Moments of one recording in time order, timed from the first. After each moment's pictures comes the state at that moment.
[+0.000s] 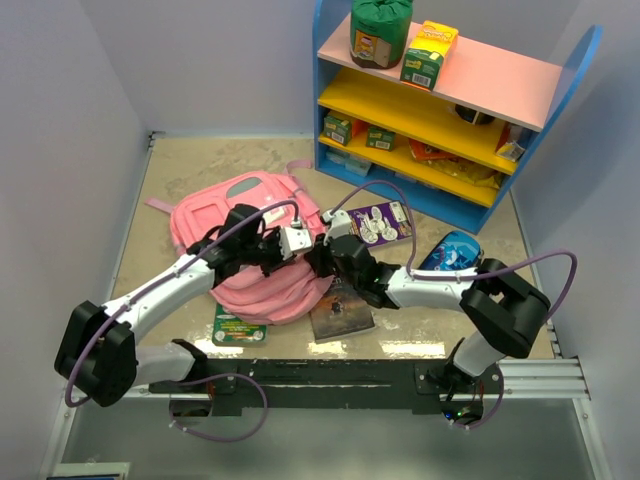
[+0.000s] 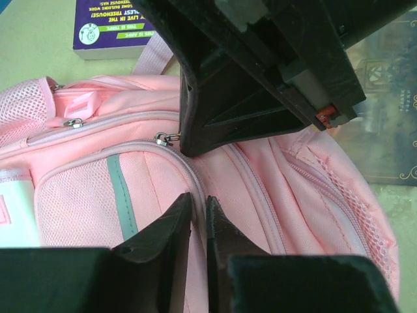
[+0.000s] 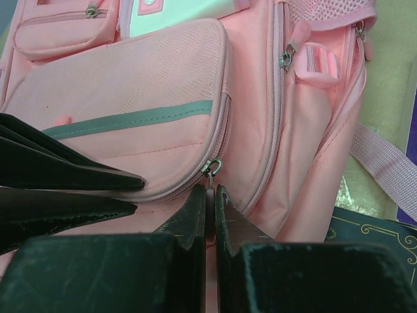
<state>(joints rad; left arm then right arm) -0.53 1.24 0.77 -0.26 0.49 0.60 0.94 1.58 0.75 0.43 0.23 0.49</state>
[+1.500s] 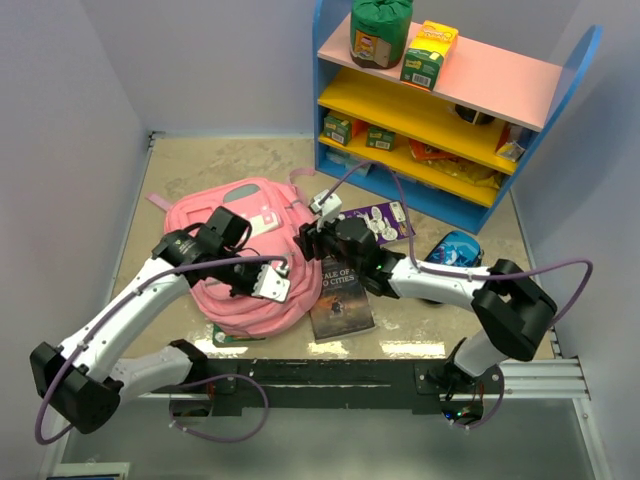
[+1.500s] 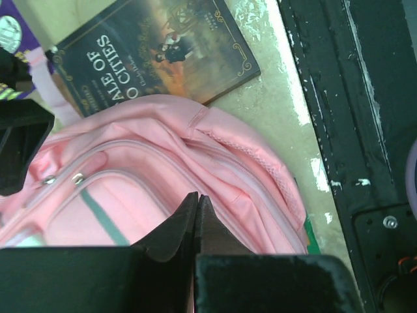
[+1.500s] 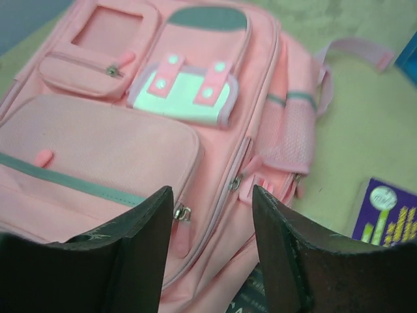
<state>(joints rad) -0.57 1.09 1.02 -1.07 0.66 1.20 0.90 1.57 0.87 0.41 0.14 0.20</state>
